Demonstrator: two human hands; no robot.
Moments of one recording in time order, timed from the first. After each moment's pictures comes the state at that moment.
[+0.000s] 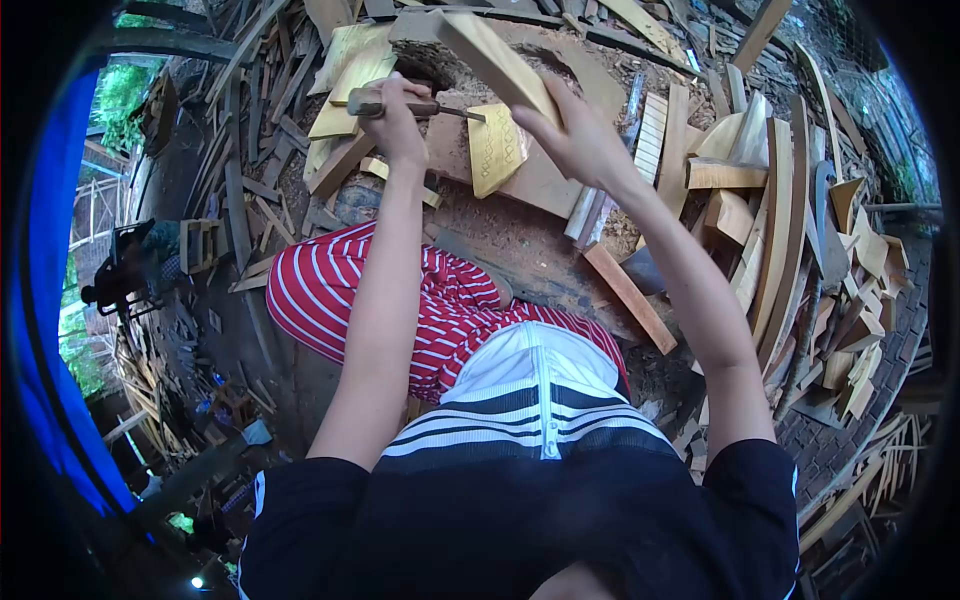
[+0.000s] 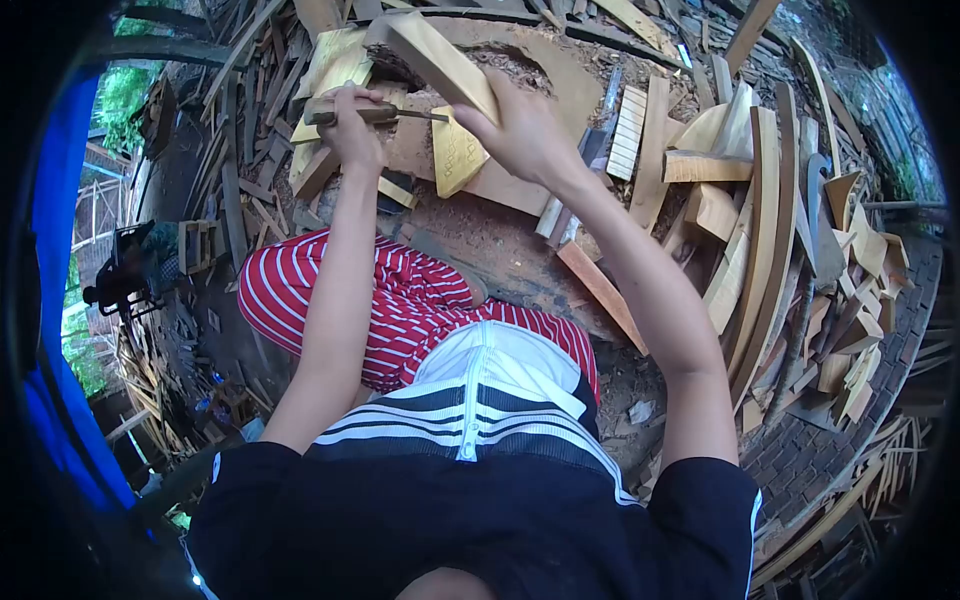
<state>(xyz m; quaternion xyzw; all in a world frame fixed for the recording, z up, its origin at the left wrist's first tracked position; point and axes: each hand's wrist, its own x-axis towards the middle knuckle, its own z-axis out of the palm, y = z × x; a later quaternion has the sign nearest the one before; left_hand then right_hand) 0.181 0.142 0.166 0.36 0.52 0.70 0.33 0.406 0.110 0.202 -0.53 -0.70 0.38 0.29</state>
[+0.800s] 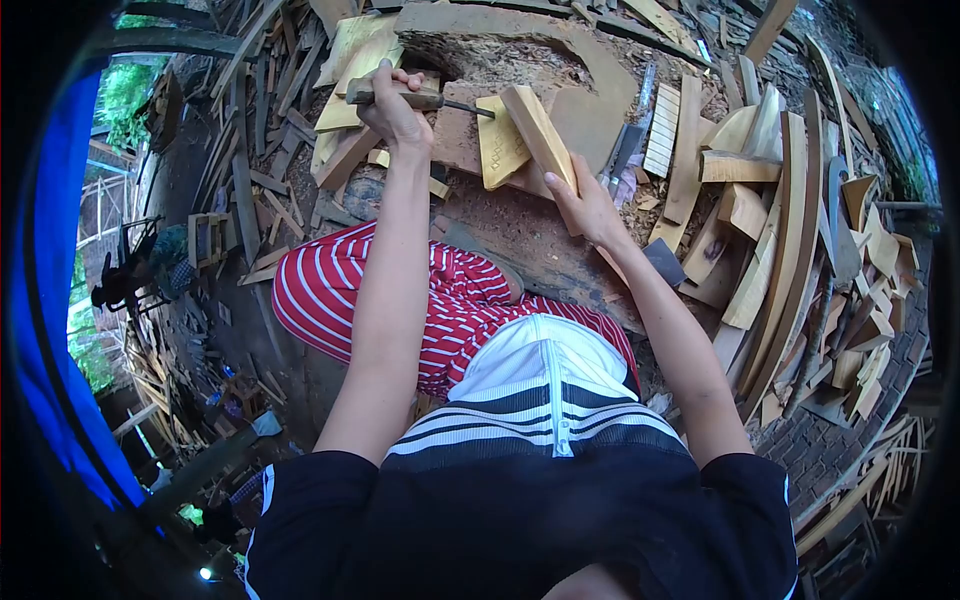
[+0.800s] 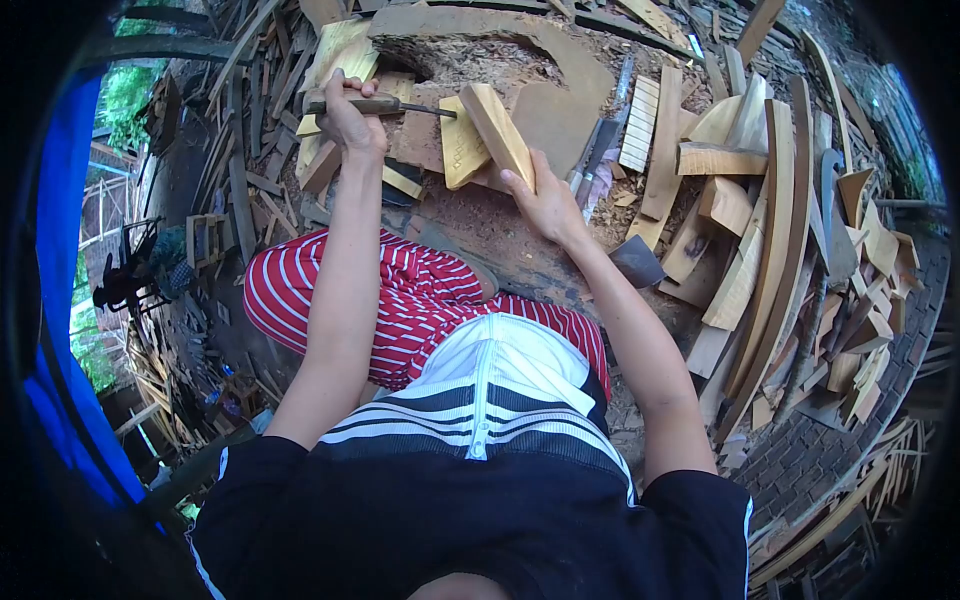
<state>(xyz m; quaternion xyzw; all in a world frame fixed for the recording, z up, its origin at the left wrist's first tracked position) 0.179 0.157 0.169 0.22 0.44 0.77 0.41 0.407 0.037 0.102 -0.59 -0.58 0.53 0.20</state>
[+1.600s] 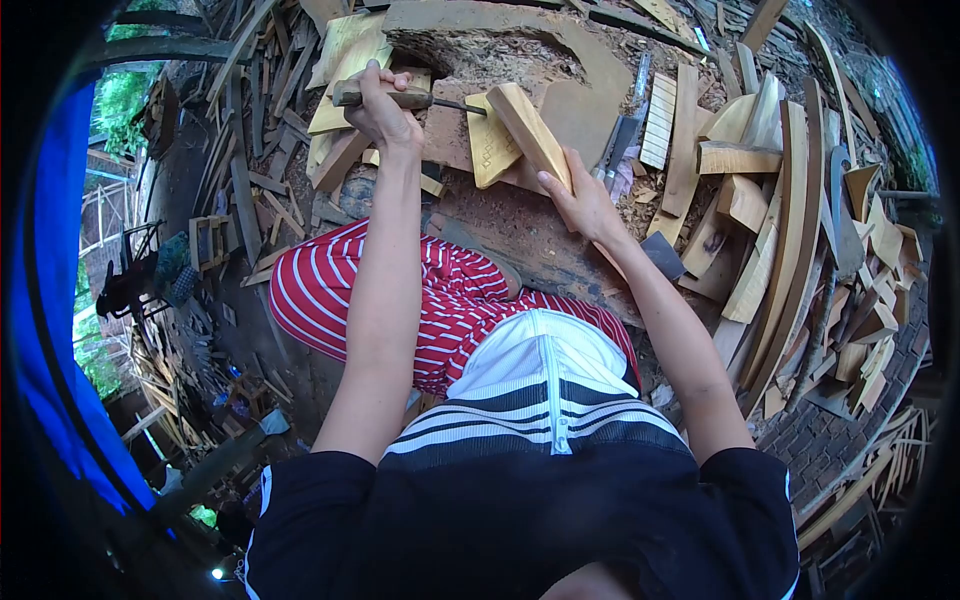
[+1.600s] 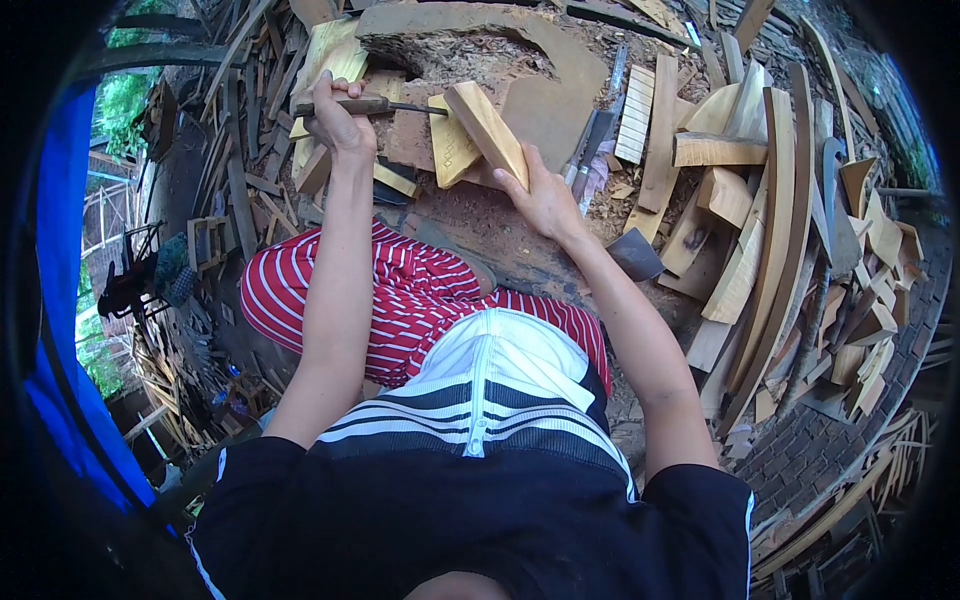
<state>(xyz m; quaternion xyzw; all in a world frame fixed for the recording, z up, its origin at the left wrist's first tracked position) 0.179 0.158 0.167 0.25 0.46 0.75 0.40 0.412 0.038 0.102 -0.59 -0.60 0.51 0.19</state>
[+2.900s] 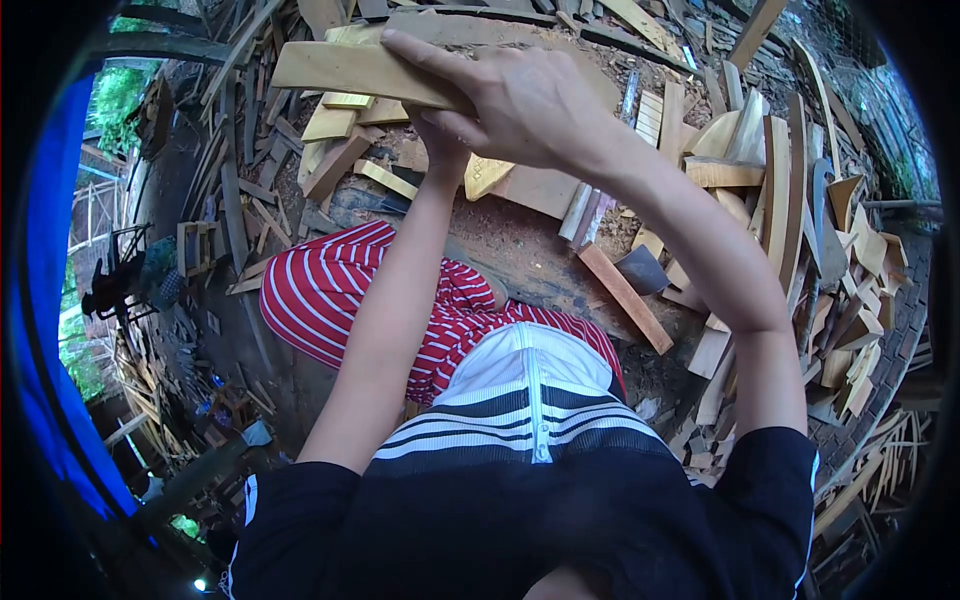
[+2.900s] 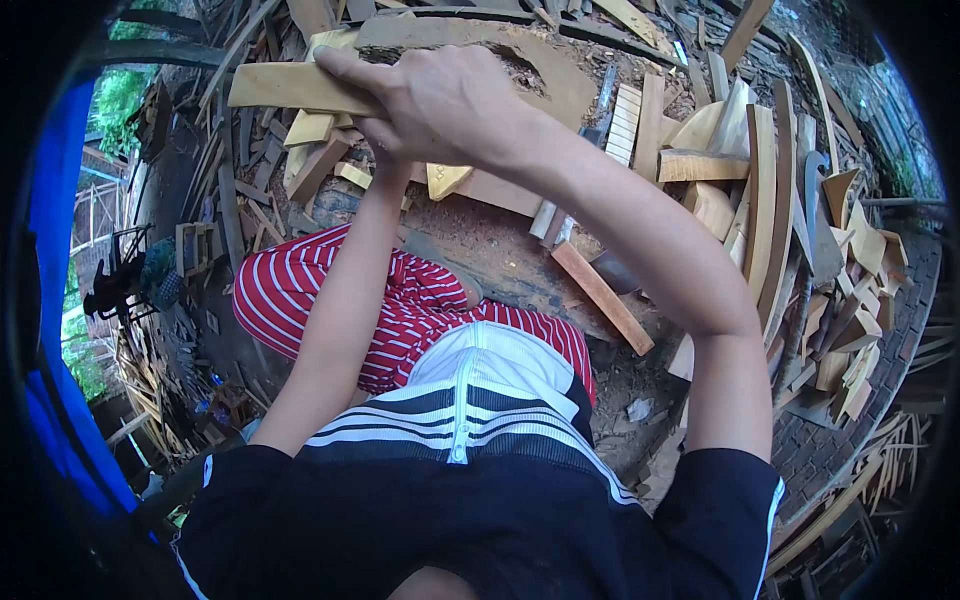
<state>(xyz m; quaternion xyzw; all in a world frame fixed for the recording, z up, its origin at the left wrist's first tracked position) 0.240 0.143 0.162 0.27 0.45 0.72 0.45 0.373 0.127 0.286 -0.35 -0.85 0.10 0.39</state>
